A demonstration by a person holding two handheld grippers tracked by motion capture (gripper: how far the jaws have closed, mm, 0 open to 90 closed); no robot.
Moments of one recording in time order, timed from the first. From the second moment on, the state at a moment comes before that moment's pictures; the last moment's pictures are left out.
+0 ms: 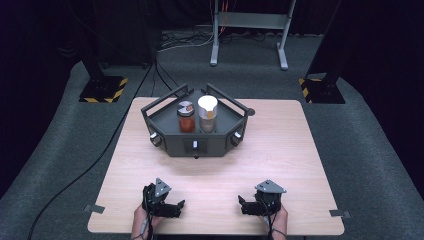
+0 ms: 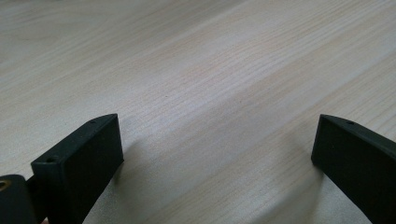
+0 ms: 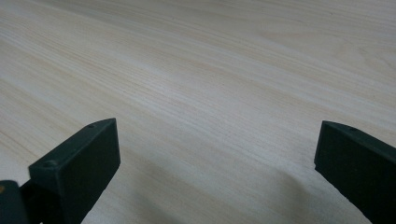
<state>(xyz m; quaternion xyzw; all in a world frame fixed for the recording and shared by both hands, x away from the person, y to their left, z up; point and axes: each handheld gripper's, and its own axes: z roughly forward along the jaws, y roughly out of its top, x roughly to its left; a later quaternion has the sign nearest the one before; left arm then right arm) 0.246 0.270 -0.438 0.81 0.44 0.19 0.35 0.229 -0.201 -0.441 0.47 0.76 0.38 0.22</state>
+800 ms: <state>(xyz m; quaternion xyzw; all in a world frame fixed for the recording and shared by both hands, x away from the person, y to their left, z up) 0.246 0.270 -0.438 0.81 0.44 0.19 0.35 0.228 -0.197 -0.442 0.47 0.77 0.38 0.23</state>
